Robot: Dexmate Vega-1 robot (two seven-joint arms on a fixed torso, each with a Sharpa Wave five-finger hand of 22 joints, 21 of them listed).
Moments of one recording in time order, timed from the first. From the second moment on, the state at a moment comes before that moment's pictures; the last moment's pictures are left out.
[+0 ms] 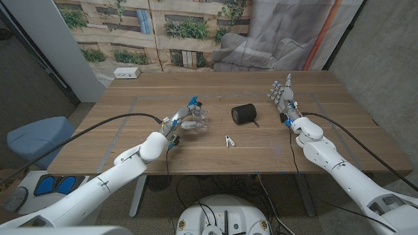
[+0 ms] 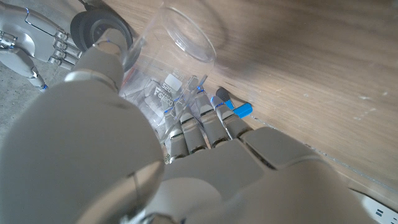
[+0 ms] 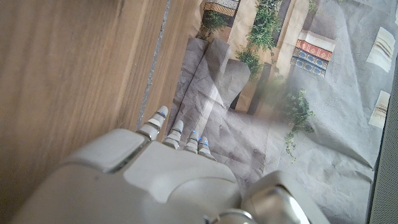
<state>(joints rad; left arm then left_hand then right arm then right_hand) 0.99 0.72 0.54 -1.69 0.05 -0.07 0.23 1.01 -0.12 0.45 -0.18 0.25 0.40 -0.03 0.87 0.19 0.65 -0.14 0.37 0.48 0.60 -0.05 0.24 0.30 0.25 0.00 0.19 0.17 -0.84 -0.51 -0.37 -1.30 0.65 0.29 0.03 -0.02 0.06 -0.27 0.19 0.33 -0.14 -0.05 0.22 0.34 -0.13 -0.10 0.22 0.42 -0.11 -0.04 0.25 0.55 0.04 0.10 0.25 0.20</state>
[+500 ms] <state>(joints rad) 0.97 0.71 0.56 -1.65 0.05 -0.11 0.23 1.00 -0.13 0.46 -0.19 0.24 0.41 -0.03 0.86 0.19 0.66 -0.15 0.36 0.48 0.56 -0.05 0.22 0.29 0.22 0.01 0.18 0.17 -0.84 -0.51 -0.37 -1.30 0.65 0.29 0.03 -0.02 0.06 -0.27 0.19 0.33 -0.14 -0.05 0.22 0.34 -0.13 -0.10 0.22 0.42 -0.11 -0.04 0.25 0.55 0.04 0.10 0.25 0.20</state>
